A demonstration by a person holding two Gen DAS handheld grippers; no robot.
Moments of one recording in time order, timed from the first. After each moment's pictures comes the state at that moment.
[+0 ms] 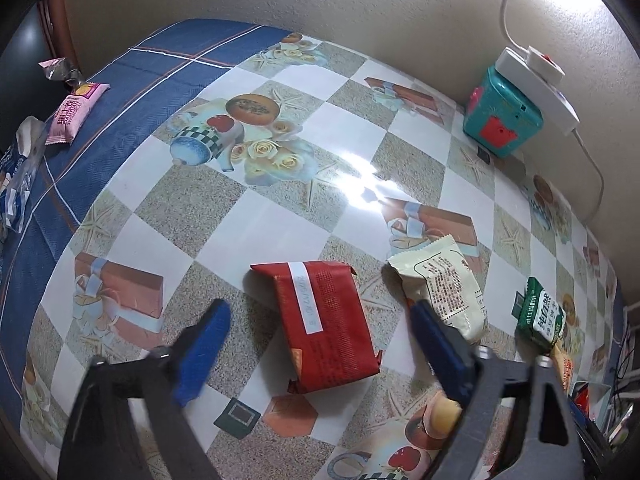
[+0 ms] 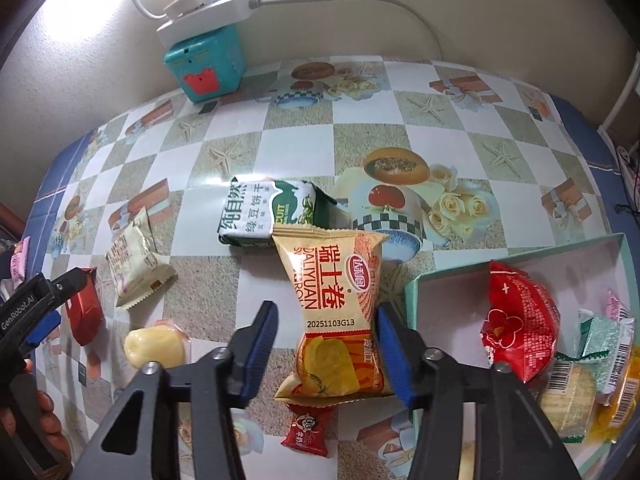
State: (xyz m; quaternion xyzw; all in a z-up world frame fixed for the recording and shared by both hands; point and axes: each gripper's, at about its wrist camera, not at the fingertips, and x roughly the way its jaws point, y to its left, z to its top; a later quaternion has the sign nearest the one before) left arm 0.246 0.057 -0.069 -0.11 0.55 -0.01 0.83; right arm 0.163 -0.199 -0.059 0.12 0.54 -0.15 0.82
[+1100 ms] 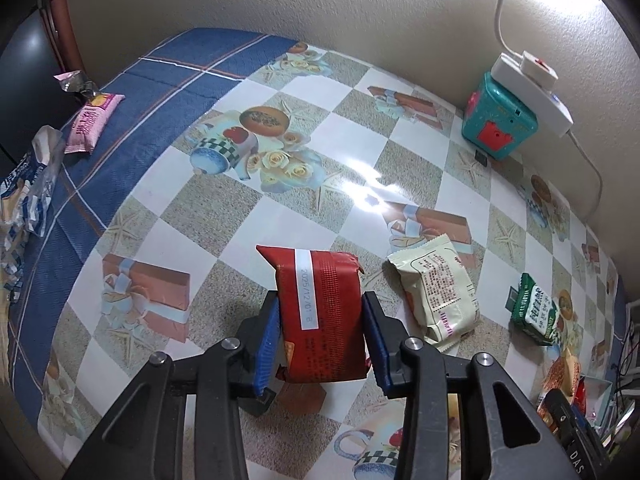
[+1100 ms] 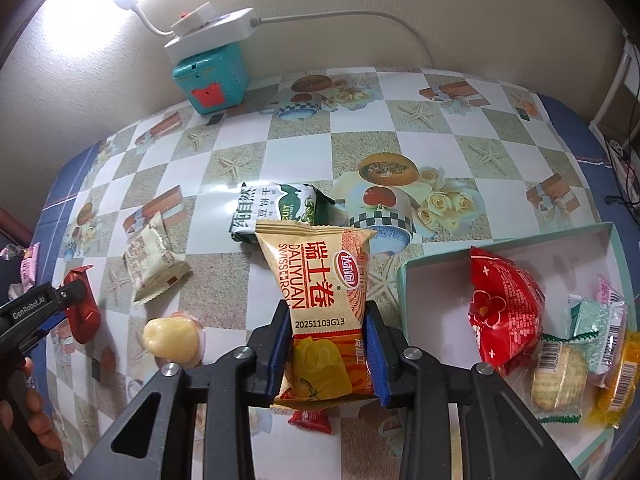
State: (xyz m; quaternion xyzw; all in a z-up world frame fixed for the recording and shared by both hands) left arm 0.237 0.062 -0.044 -0.09 0.55 0.00 0.83; right arm 0.145 -0.195 -0.037 0.13 0.52 -0.15 0.83
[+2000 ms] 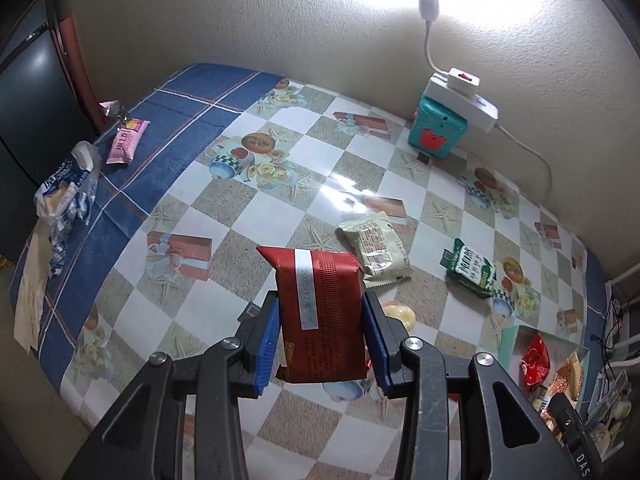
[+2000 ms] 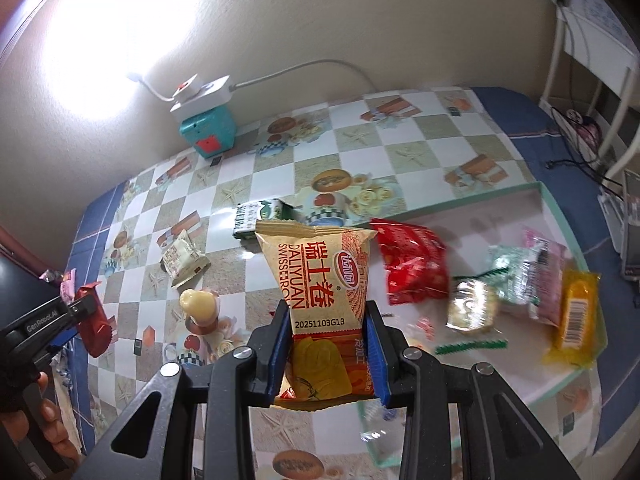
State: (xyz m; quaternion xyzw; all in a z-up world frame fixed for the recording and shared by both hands) left arm 0.156 0.034 0.037 -0.08 0.52 -0.01 0.85; right arm 0.046 -0.220 0.037 0.19 0.47 -0.17 0.84
